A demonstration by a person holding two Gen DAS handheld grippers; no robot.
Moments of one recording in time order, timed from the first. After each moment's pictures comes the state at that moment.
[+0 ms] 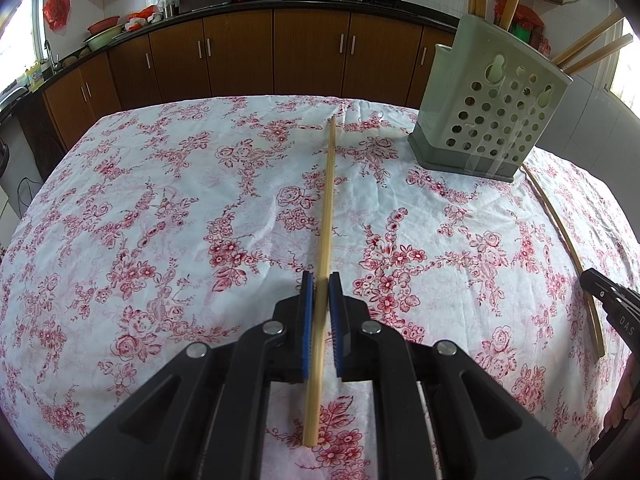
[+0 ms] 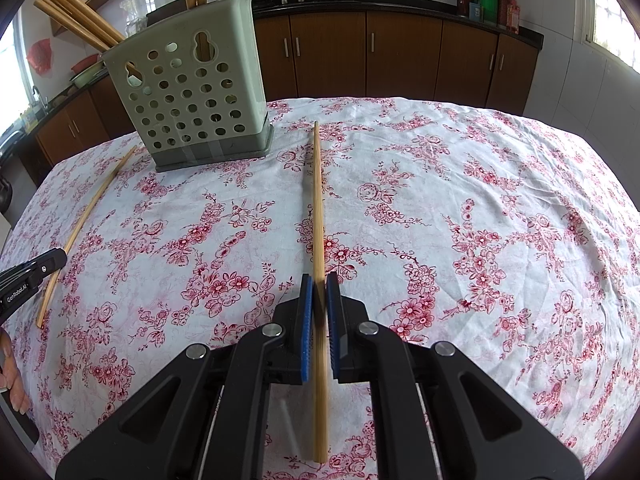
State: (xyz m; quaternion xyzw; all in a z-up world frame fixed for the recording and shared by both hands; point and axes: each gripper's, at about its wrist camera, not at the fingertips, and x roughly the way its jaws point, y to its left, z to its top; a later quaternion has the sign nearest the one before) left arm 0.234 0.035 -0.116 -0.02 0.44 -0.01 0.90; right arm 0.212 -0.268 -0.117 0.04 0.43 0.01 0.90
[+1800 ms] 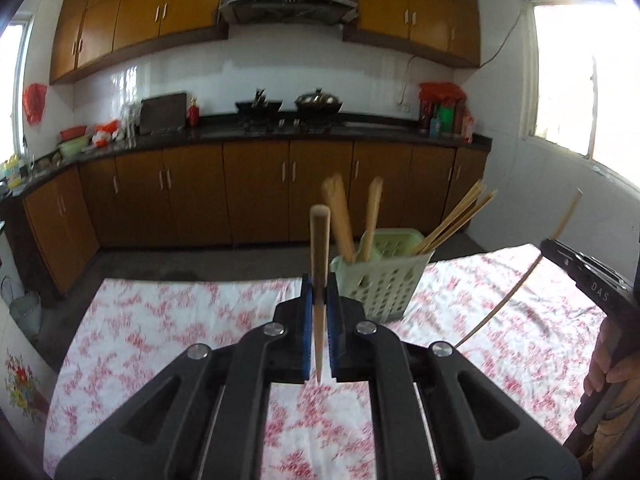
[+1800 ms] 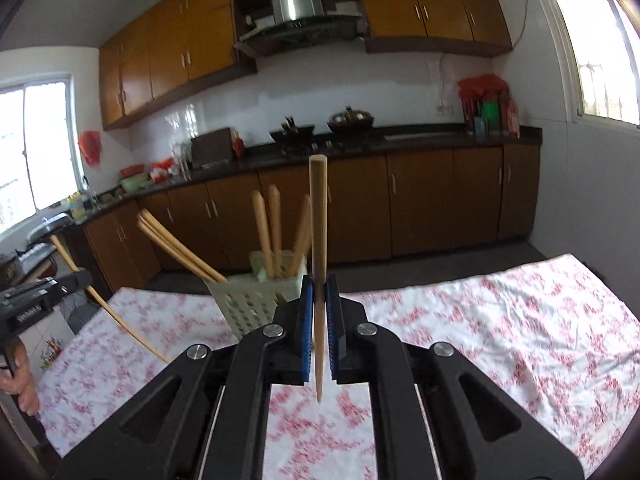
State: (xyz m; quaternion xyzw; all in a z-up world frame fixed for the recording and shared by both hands) left arm 0.181 0.013 0.088 0.00 0.23 -0.11 0.97; right arm 0.167 -0.284 0.058 0.08 0.18 0.07 0.98
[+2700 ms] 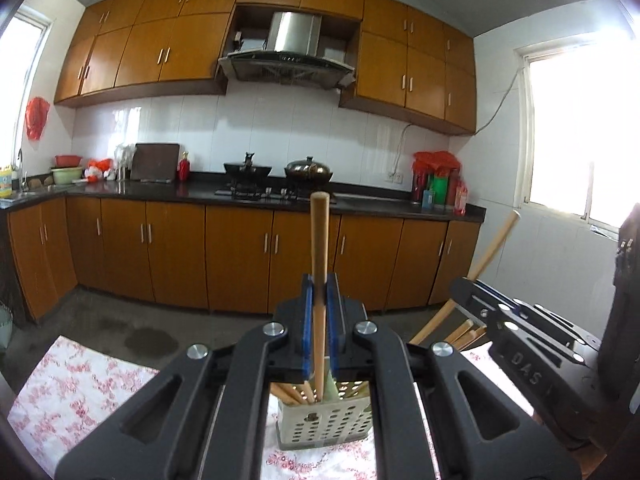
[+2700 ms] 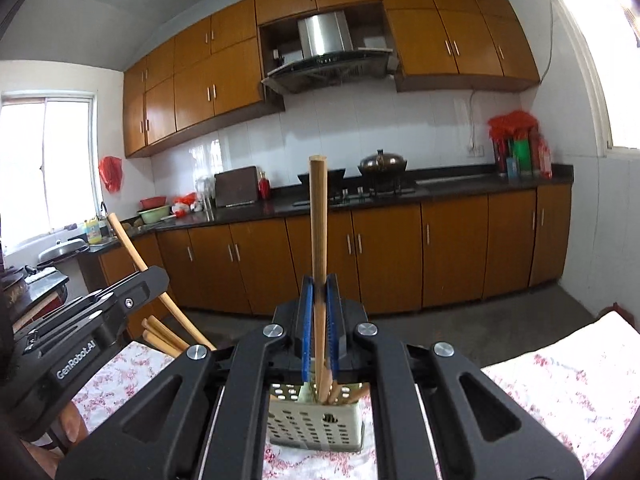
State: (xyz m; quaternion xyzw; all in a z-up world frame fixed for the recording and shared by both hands) left arm 0.265 -0.048 0.120 -0.05 0.12 -0.11 0.98; right arm 0.246 -0.244 0.080 0.08 0.12 0.10 0.98
